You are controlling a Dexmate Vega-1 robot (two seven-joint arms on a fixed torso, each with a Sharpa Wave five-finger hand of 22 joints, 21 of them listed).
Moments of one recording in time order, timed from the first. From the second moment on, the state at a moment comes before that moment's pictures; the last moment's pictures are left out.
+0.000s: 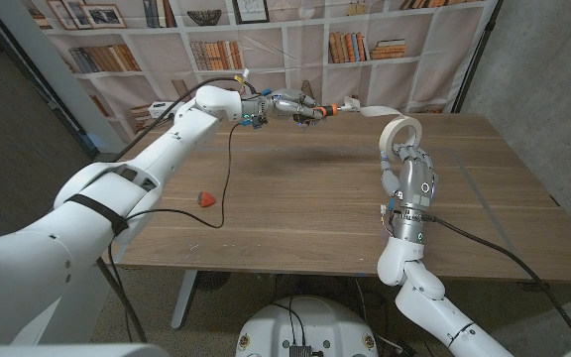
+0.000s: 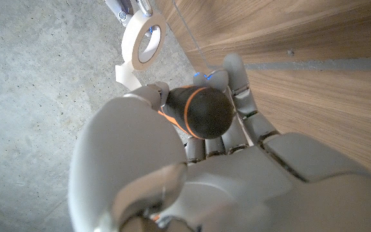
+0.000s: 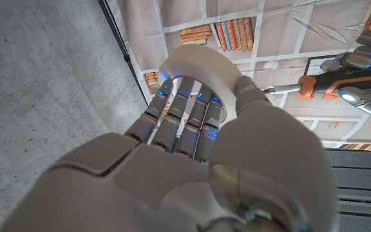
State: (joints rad) left arm 0.18 0.34 0.59 -0.93 -0.27 -0.21 -0.90; left_hand 1.08 0.04 0.61 0.07 0.37 0.63 0.21 0.41 0.81 0.65 0.10 0.84 1.16 0.88 -0.03 1.24 1.23 0.53 -0.05 1.55 0.34; right arm -1.22 -0.39 -0.44 -1.70 -0.75 -0.25 -1.12; right_hand 0.92 0.11 0.25 -0.06 0.28 0.77 -0.04 0.45 0.37 0.58 -0.14 0.64 0.61 0.59 -0.06 0.38 0.88 0.40 -0.04 0.54 0.21
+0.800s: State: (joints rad) left arm 0.26 0.36 0.56 -1.05 -0.28 -0.21 -0.75; left_hand 1.08 0.04 0.63 0.05 0.36 0.62 0.20 0.41 0.84 0.64 0.09 0.85 1.19 0.89 -0.03 1.24 1.23 0.52 -0.05 1.55 0.36; right arm -1.22 -0.39 -0.49 -1.65 -0.64 -0.32 -1.10; right_hand 0.92 0.11 0.25 -0.06 0.28 0.77 -0.04 0.45 0.36 0.58 -0.14 0.64 0.60 0.59 -0.06 0.38 0.89 0.40 -0.04 0.55 0.21
